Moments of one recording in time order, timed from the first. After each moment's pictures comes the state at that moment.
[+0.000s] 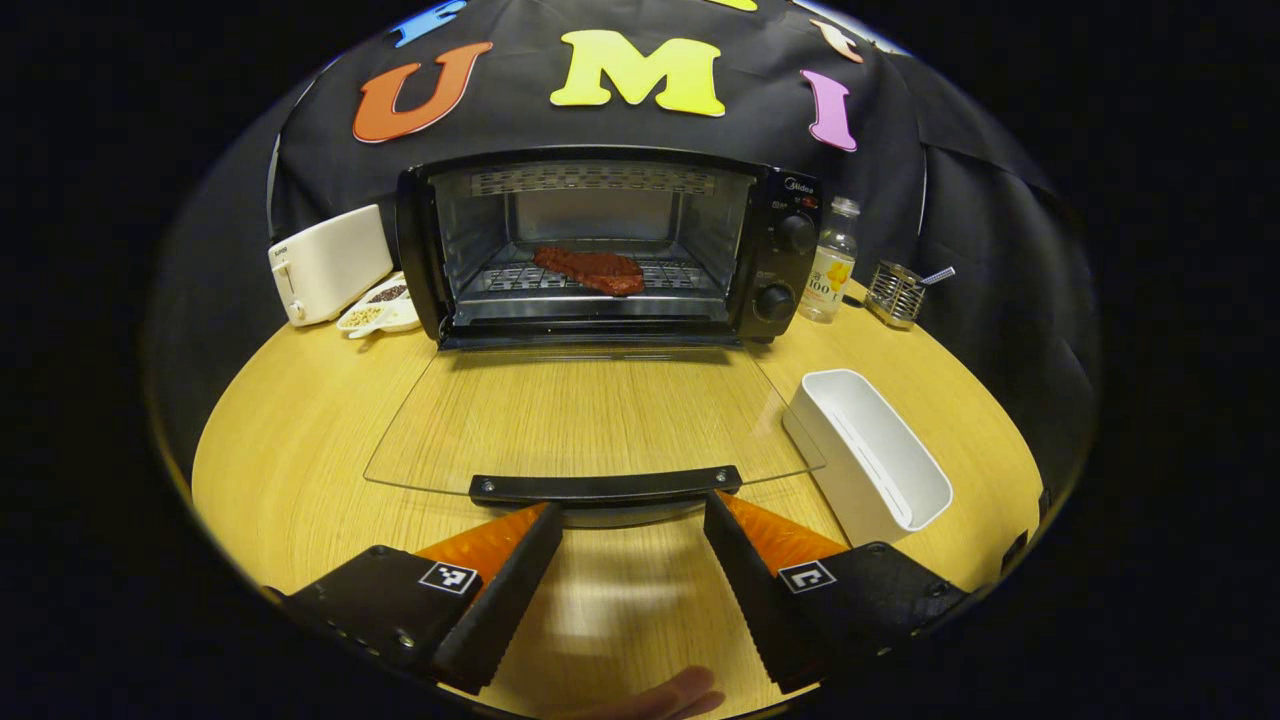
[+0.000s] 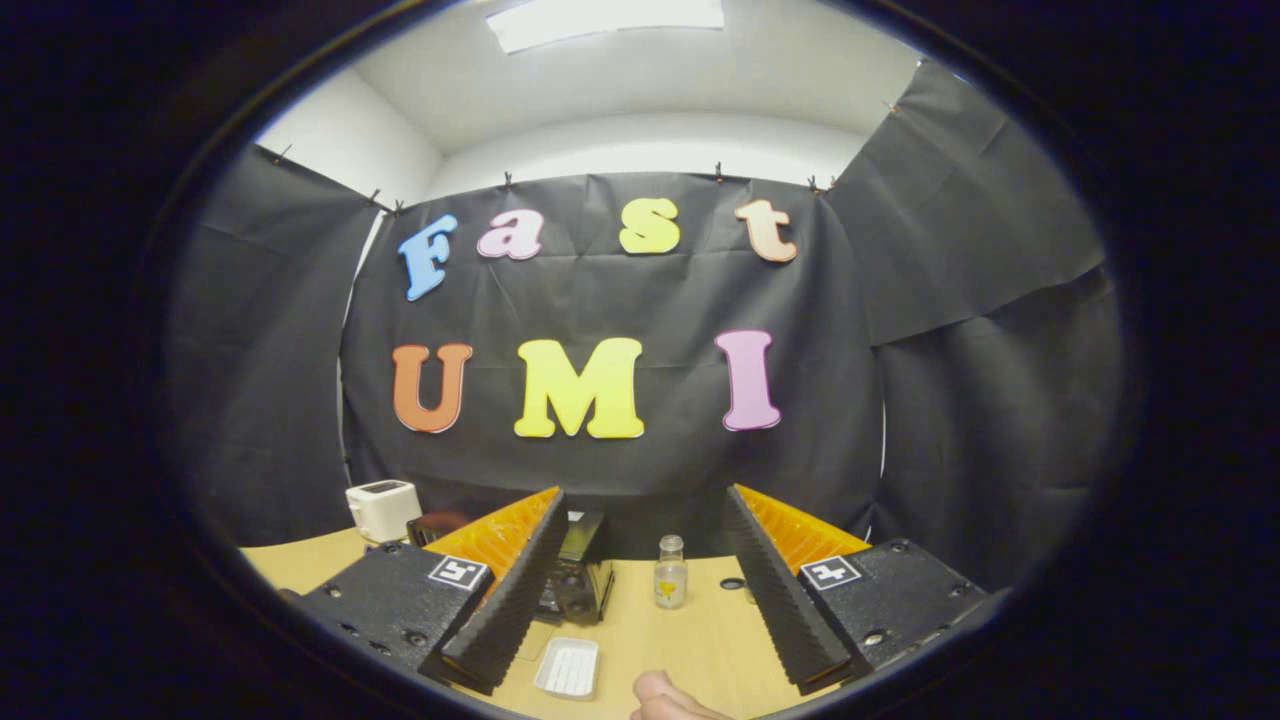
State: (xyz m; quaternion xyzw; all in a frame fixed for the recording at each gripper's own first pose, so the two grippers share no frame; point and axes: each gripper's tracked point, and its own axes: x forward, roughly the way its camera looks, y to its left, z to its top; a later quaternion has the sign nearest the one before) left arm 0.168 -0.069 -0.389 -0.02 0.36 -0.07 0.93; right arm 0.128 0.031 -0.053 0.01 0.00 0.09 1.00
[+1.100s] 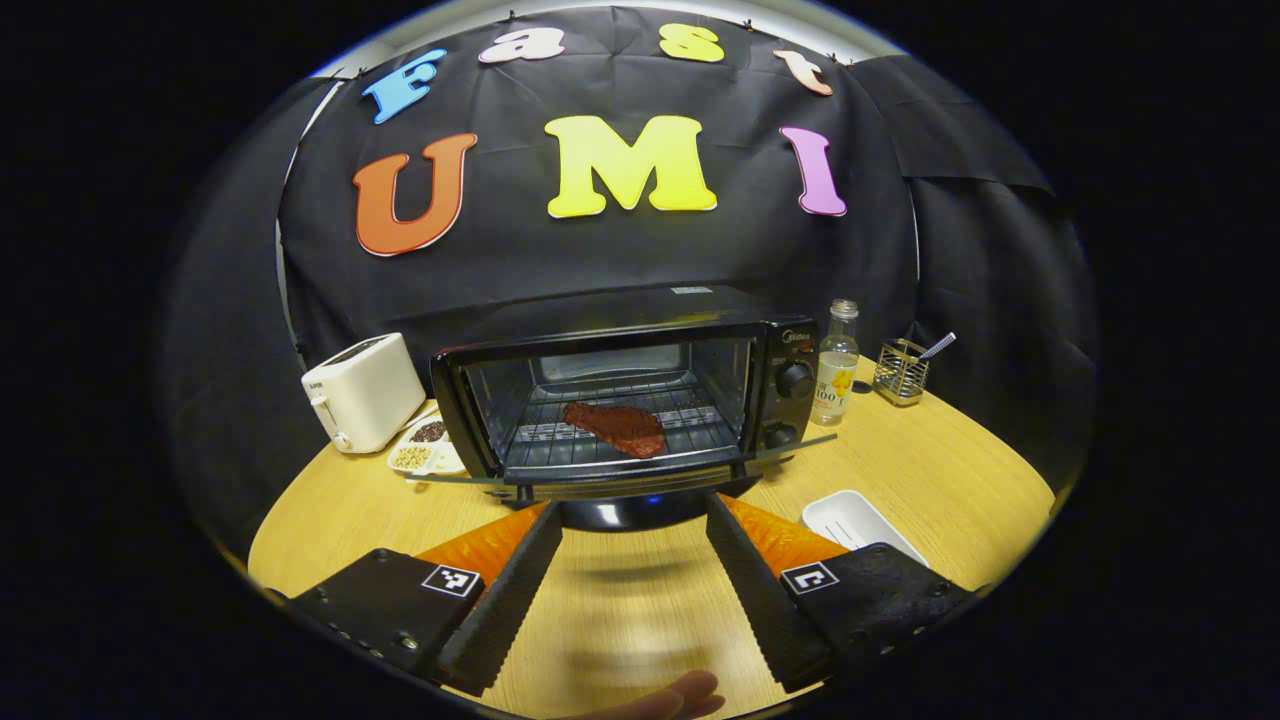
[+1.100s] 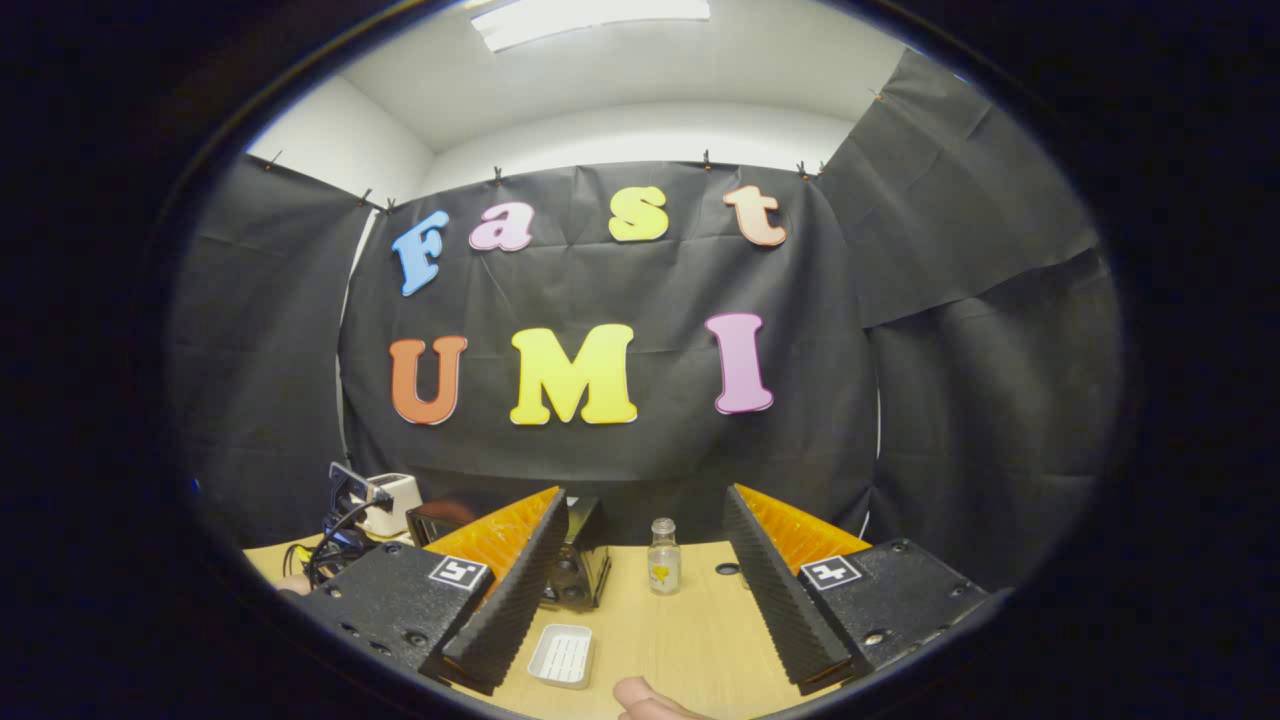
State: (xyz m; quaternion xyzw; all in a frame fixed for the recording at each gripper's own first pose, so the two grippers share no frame) left arm 0.230 -0.045 -0.284 0.04 0.23 -0.05 0.97; right arm 0.119 0.010 -0.066 0.01 0.02 0.08 1.00
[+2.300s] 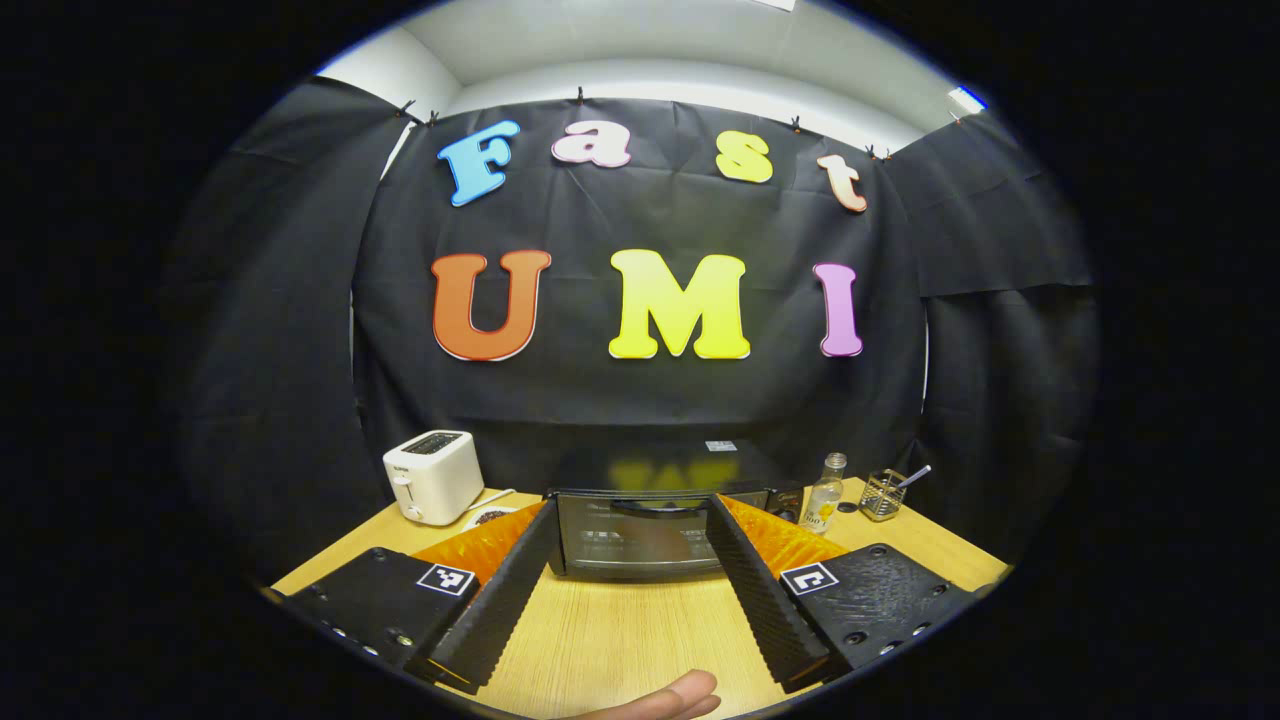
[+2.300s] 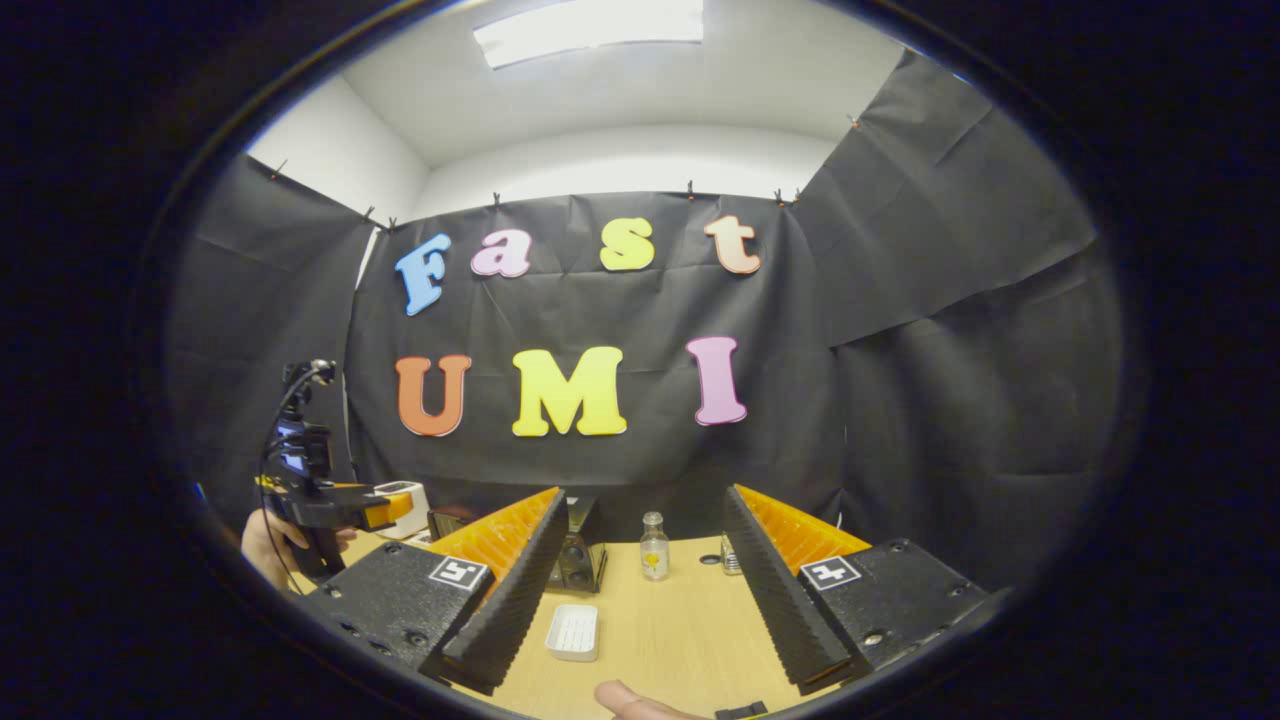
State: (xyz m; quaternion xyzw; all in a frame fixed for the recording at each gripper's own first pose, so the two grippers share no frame) left arm 0.145 -0.002 -0.100 0.00 0.06 -0.01 1.00; right arm -0.004 -0.001 -0.051 0.02 -0.01 0.06 1.00
